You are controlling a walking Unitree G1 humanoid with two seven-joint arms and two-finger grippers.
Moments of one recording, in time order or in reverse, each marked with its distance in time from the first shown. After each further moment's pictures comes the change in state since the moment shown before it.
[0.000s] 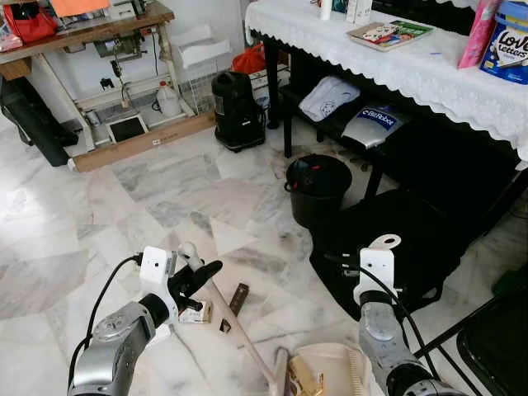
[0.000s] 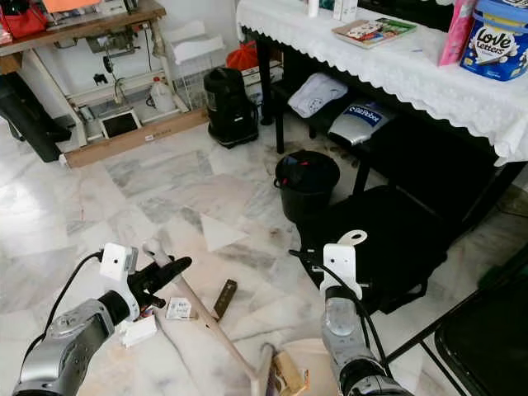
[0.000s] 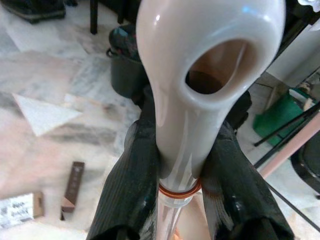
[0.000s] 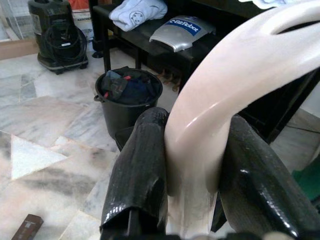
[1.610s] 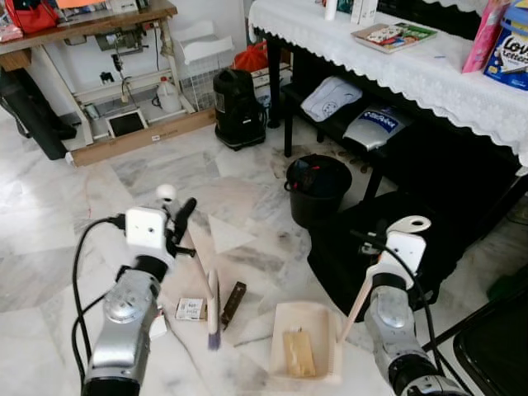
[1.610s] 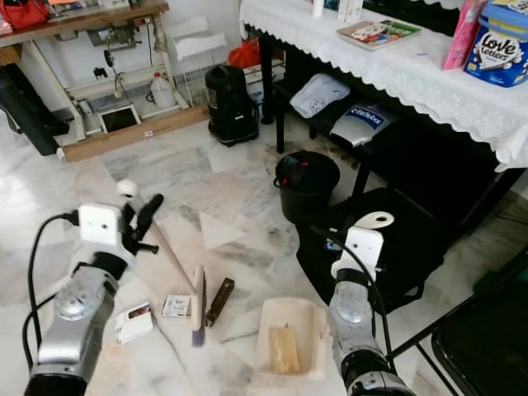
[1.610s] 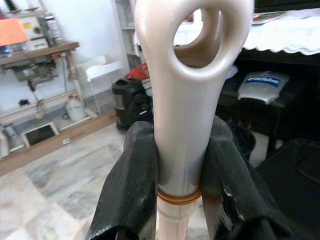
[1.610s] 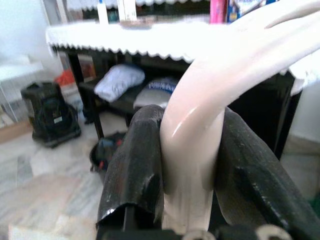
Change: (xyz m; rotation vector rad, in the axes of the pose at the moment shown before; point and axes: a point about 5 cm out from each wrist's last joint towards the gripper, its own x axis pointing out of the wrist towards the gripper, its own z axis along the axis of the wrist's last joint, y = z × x) left arm 0.010 -0.021 0.059 0.421 -0.406 0.325; right arm 0.013 -0.025 0.046 0.209 -0.252 -0.119
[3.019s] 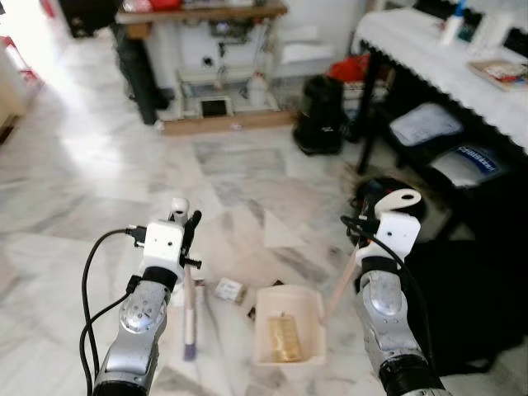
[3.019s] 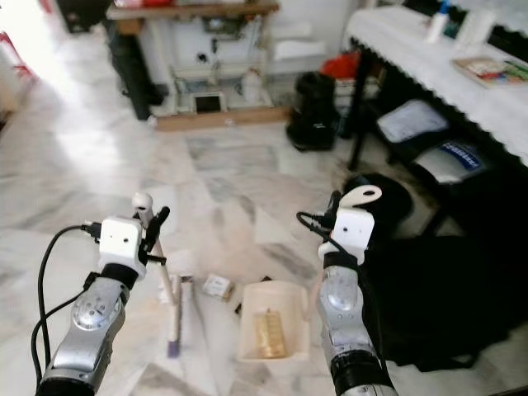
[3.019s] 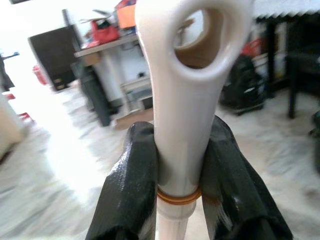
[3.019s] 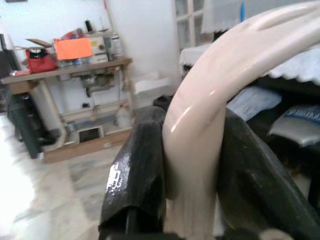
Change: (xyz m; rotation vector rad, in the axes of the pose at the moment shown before) left arm -0.001 0.001 -0.016 0.113 0.034 0.072; right arm 0.001 0.023 0.032 0.086 -0.062 0.081
